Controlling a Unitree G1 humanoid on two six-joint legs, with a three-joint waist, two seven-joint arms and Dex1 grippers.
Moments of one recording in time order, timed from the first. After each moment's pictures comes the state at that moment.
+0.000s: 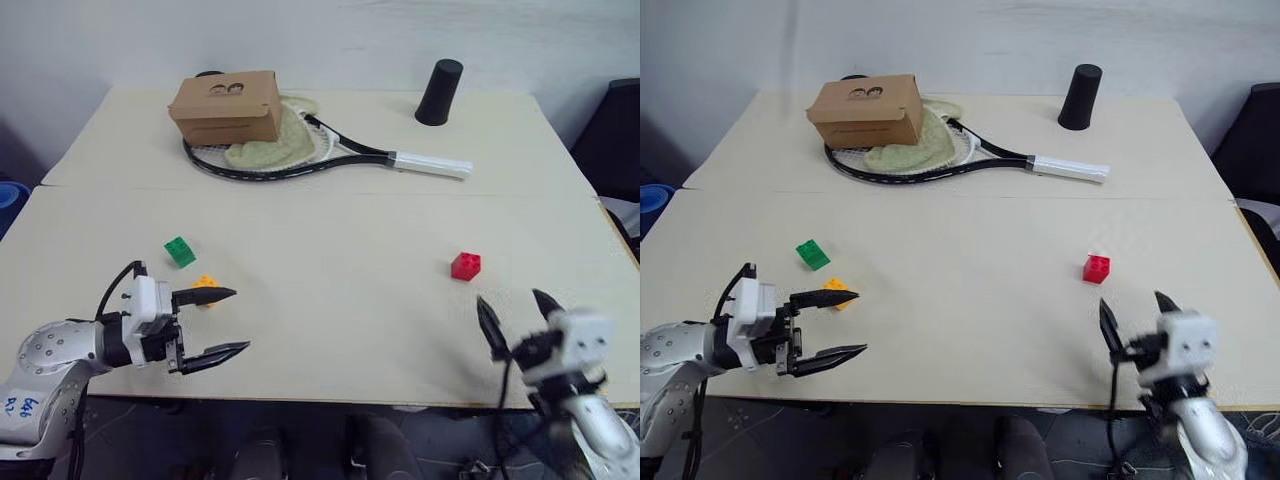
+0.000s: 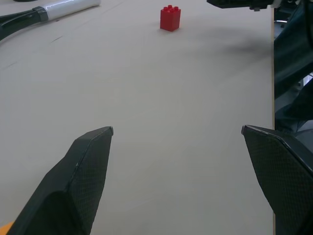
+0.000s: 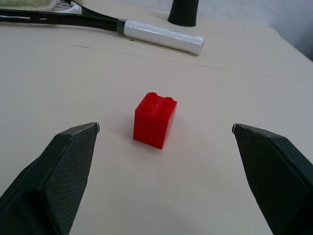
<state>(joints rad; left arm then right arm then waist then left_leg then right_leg) 0.08 0.81 0.25 -0.34 -0.59 0.24 -1.06 0.25 -0.30 -0.28 -0.55 0.31 0.29 0.20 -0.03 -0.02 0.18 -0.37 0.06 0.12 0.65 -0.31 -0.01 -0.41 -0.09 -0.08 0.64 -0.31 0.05</state>
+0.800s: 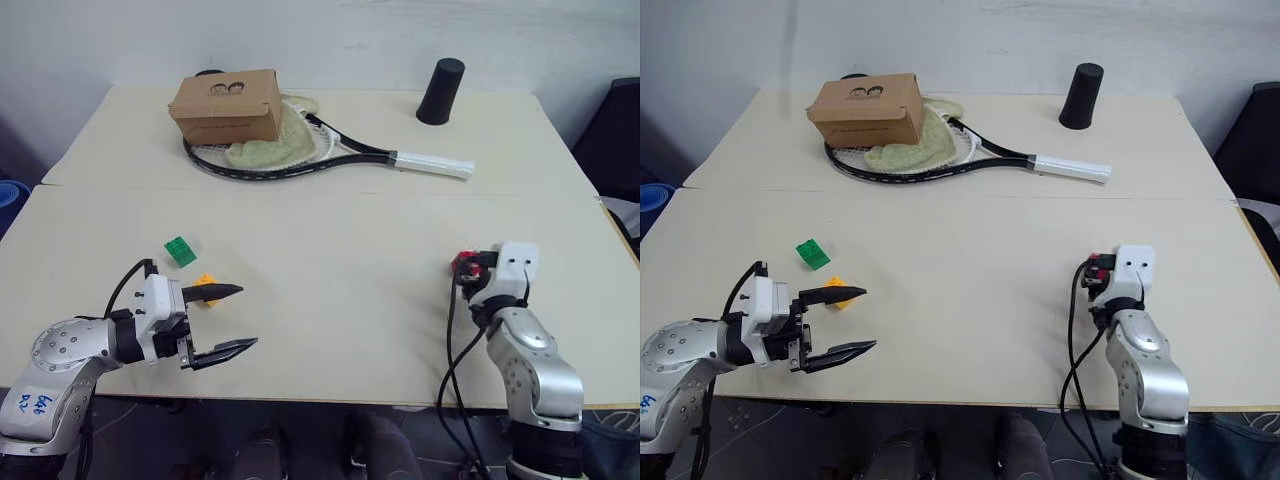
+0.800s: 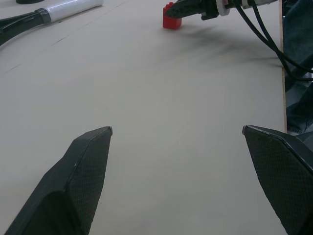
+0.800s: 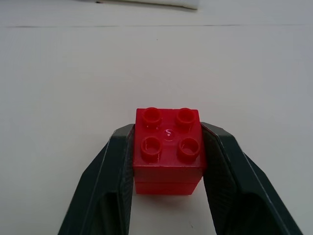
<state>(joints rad) 0.07 0.79 0.23 -0.35 -0.56 0.24 -1.02 -0.17 -0.24 -0.26 -0.33 0.31 0.63 0.09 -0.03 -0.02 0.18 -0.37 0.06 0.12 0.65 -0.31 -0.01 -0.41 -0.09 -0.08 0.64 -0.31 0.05</state>
